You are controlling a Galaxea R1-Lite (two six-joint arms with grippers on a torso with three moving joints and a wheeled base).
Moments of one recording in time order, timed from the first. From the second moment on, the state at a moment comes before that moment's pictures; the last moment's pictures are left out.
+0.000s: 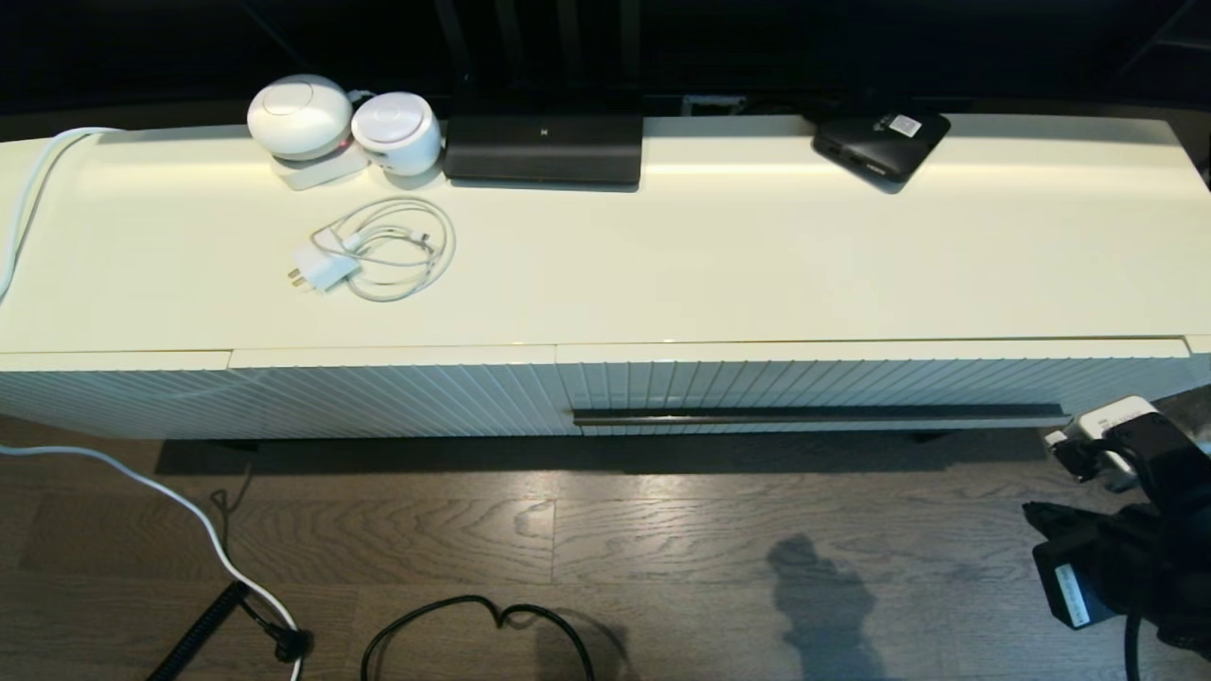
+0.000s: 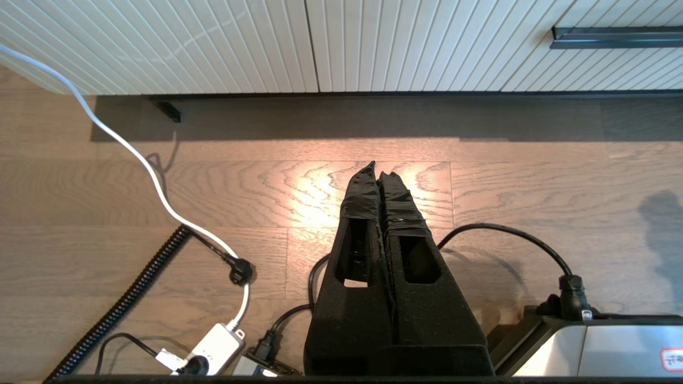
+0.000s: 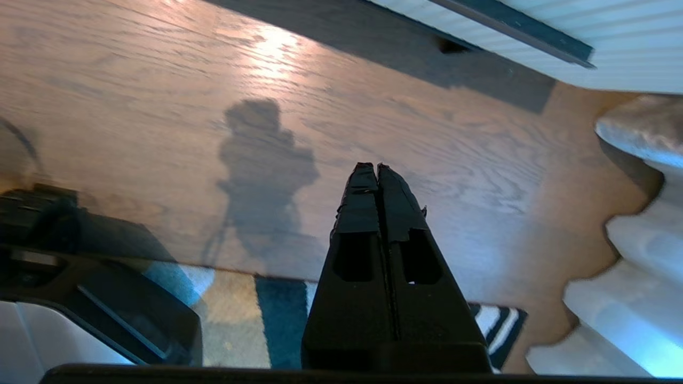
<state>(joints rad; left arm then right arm) 0.00 0.00 0.00 -0.01 0.00 -0.01 0.40 1.24 -0.47 -0.24 -0.45 -0.12</state>
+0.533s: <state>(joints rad) 0.00 0.00 0.00 -0.01 0.00 -0.01 0.42 1.22 -0.50 -0.25 -0.28 -0.57</state>
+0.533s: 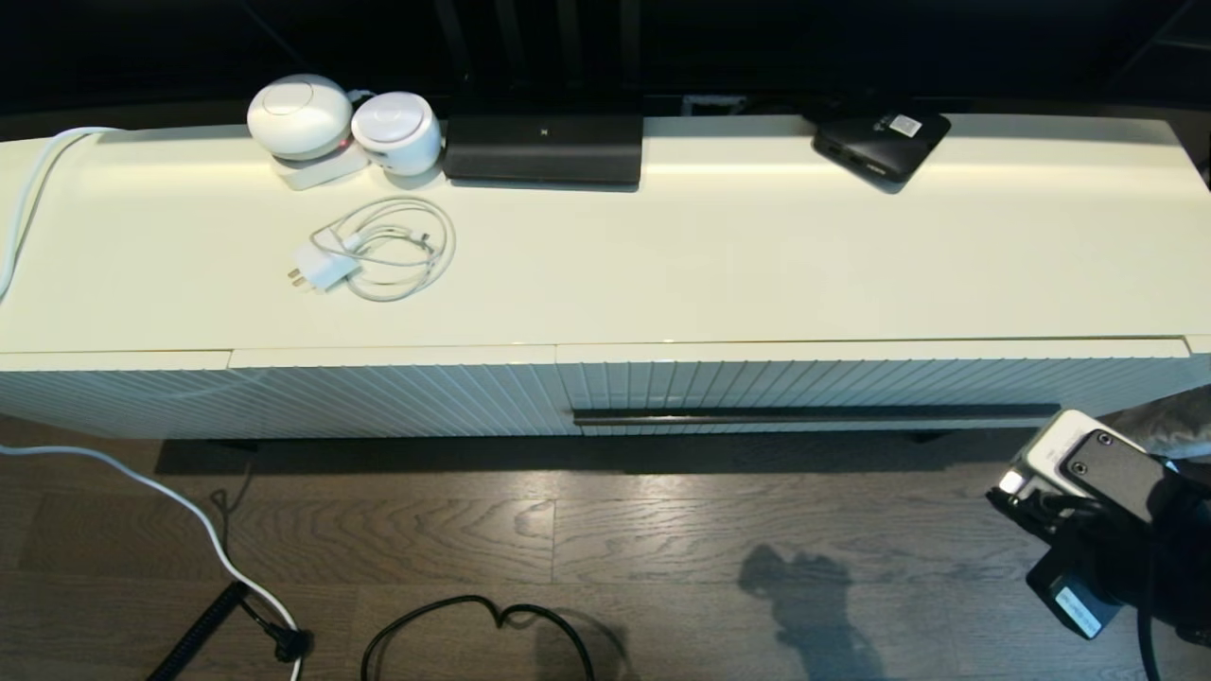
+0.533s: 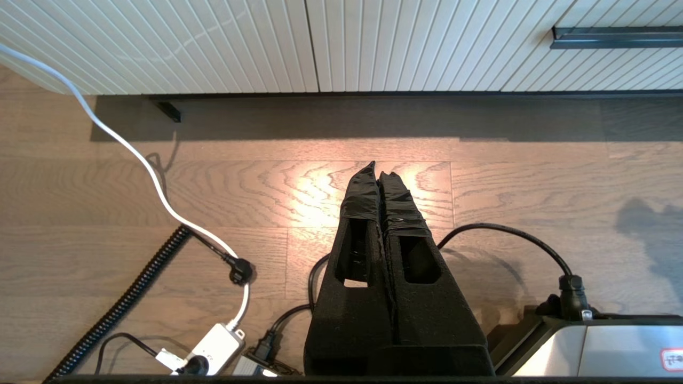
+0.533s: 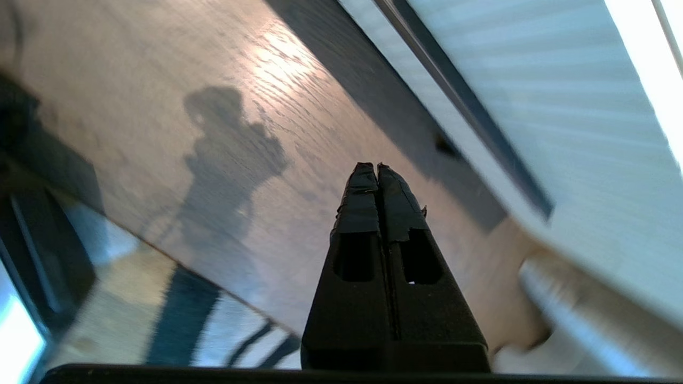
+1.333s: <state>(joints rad) 0.00 0.00 0.00 -0.01 0.00 -0.01 0.40 1.41 -0.54 -0.51 -0.11 -1.12</state>
